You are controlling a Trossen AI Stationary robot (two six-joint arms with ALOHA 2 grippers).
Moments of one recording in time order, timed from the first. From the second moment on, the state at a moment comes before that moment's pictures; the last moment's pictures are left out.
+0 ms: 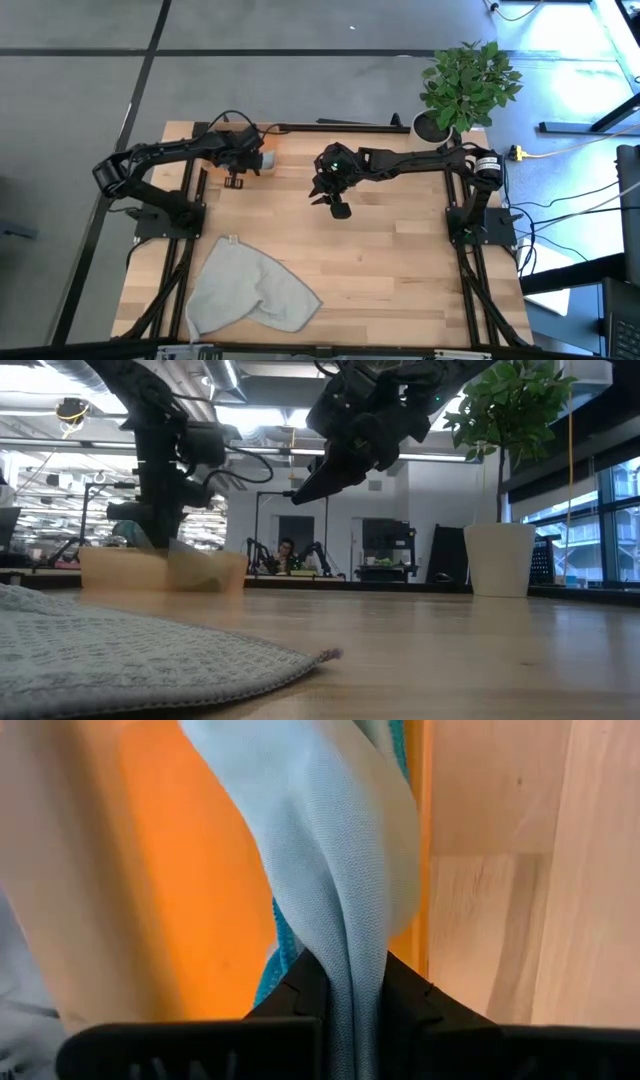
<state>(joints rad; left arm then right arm) 0.66 1.35 0.78 -0.75 -0.27 0.77 -0.20 1.85 1.31 -0.23 -0.39 -0.40</state>
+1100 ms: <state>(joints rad) 0.72 1.39 0.78 -0.72 -0.13 0.81 -0.20 1.85 1.31 -0.20 -0.39 -0.40</state>
